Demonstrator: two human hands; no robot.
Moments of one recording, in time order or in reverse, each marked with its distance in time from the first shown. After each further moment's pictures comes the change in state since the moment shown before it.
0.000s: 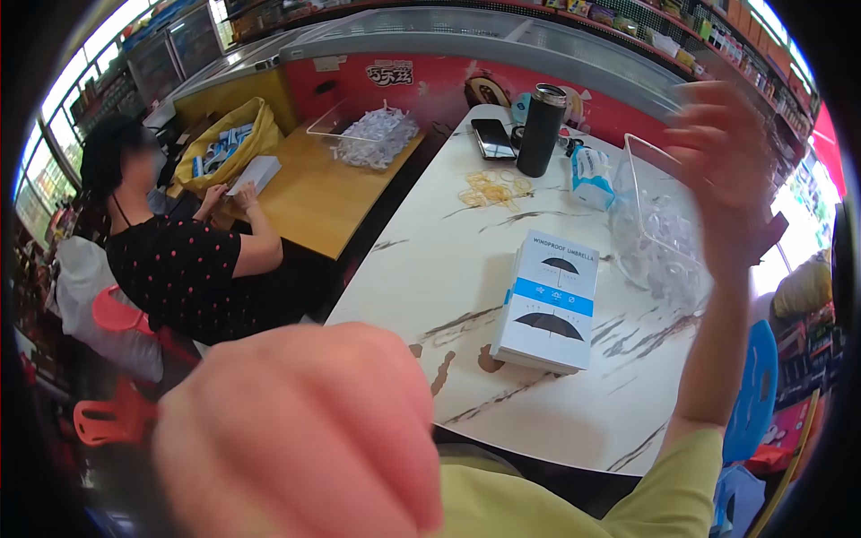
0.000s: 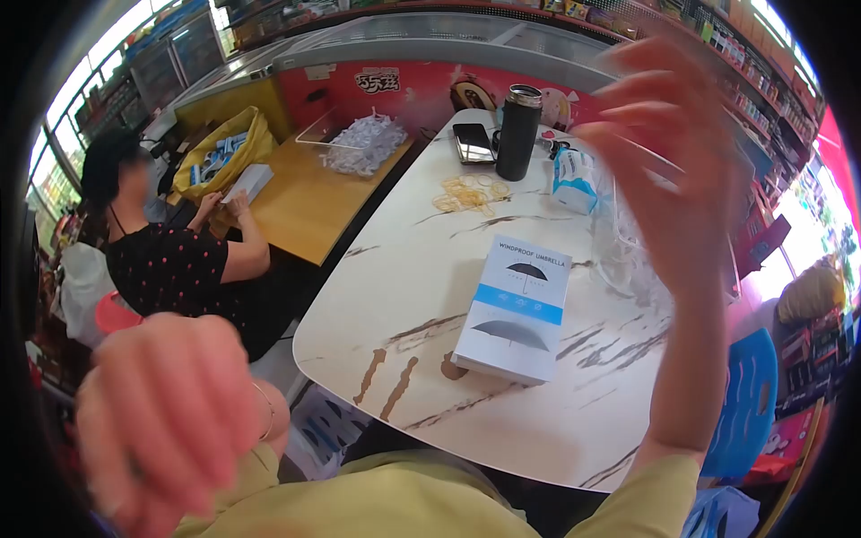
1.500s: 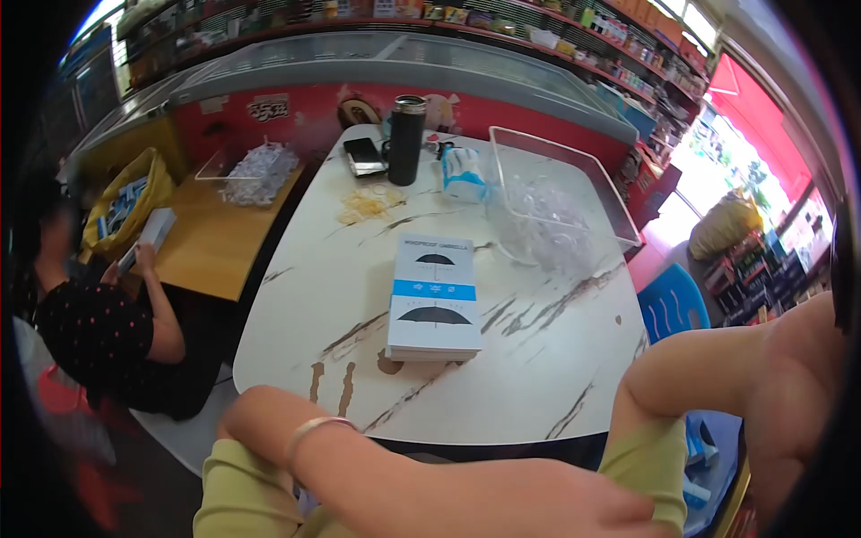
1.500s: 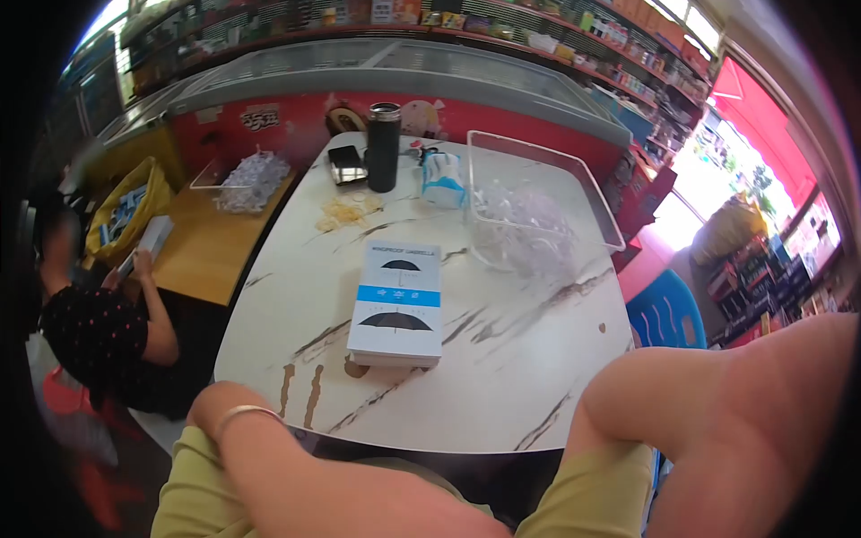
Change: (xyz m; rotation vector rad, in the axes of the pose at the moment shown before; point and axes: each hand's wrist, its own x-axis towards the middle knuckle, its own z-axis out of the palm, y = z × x) left_hand 0.051 -0.036 0.138 -0.517 -0.218 -0.035; right_hand -0.050 -0.148 -0.109 0.034 0.419 -1.007
